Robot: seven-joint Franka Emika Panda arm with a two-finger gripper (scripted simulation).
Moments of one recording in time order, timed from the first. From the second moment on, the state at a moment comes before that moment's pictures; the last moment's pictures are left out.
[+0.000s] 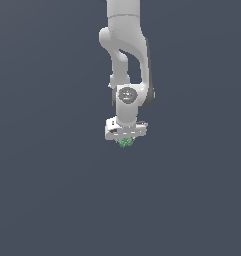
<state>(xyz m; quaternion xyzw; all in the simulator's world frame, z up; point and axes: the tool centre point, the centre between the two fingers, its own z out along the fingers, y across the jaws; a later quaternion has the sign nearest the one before) -0.071 0.027 0.040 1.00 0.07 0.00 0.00</state>
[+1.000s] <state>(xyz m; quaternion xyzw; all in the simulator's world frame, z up) -0.067 0.051 0.118 1.00 0.07 0.00 0.00</state>
